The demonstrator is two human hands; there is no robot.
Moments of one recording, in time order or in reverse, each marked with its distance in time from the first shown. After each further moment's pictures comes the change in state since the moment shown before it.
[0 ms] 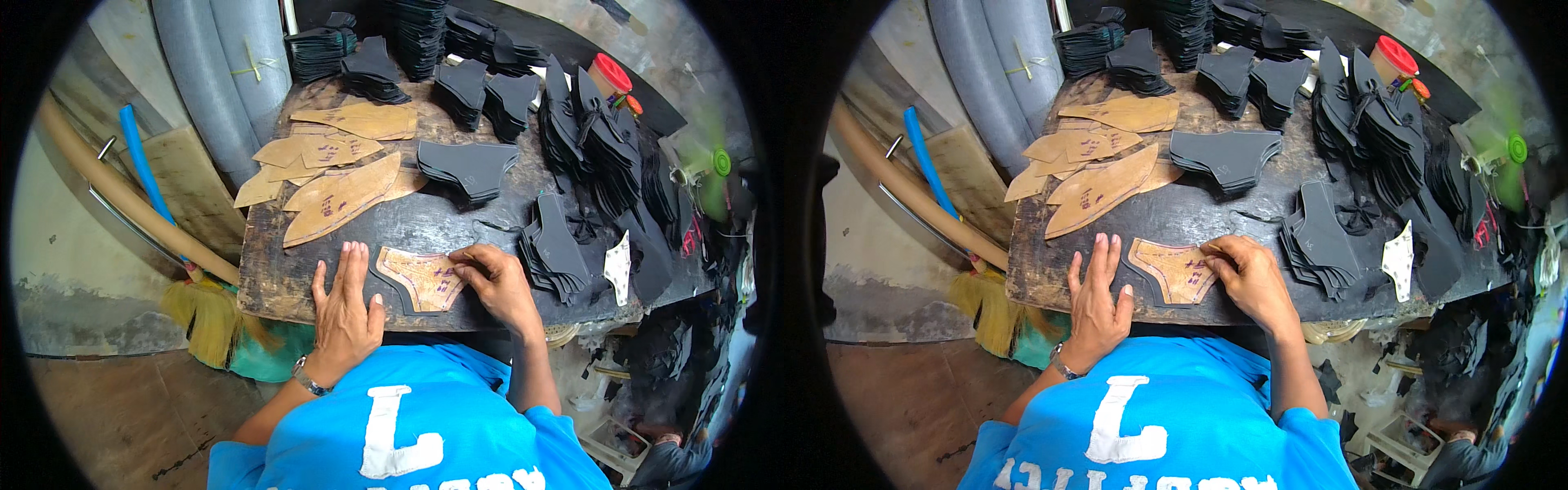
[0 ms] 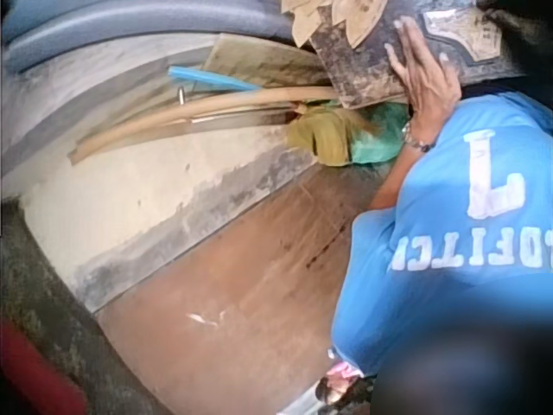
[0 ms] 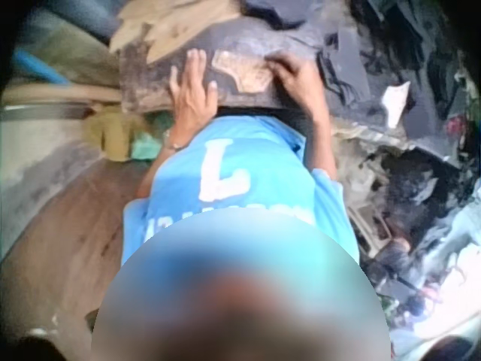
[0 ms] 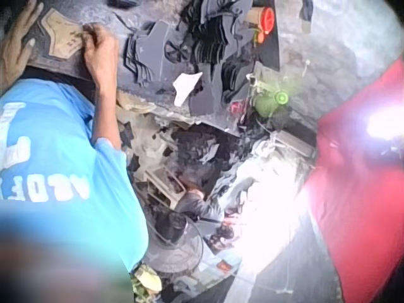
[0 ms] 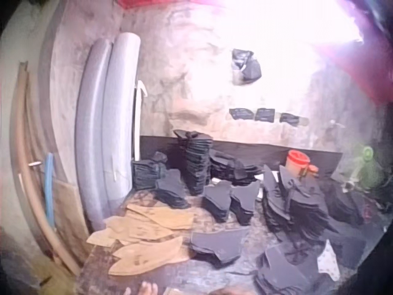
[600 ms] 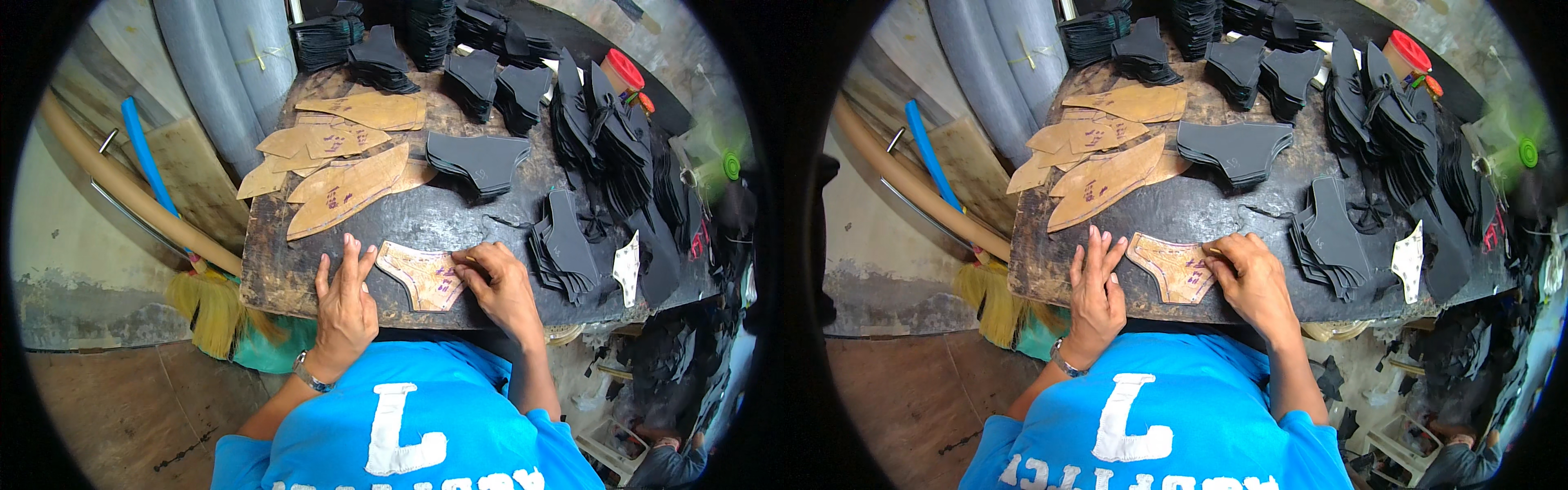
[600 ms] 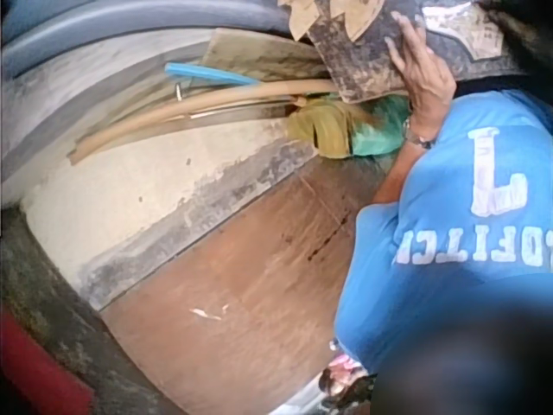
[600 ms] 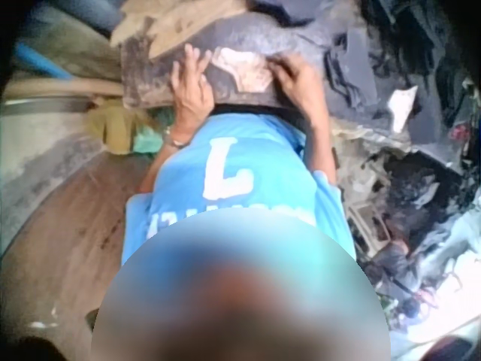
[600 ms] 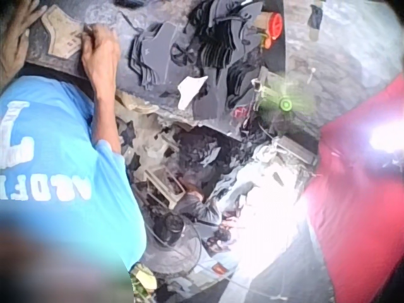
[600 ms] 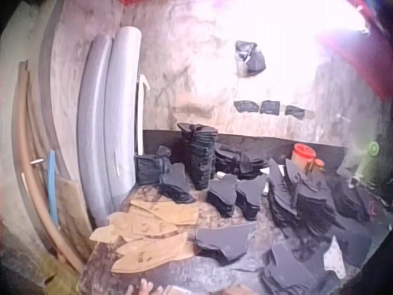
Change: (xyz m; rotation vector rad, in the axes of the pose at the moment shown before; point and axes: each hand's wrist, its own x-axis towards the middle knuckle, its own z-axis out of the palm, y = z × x) left_hand 0.000 -0.004 0.000 -0.081 0.071 0.010; right_hand -0.005 -0.004 0.010 -0.171 0.075 -0.123
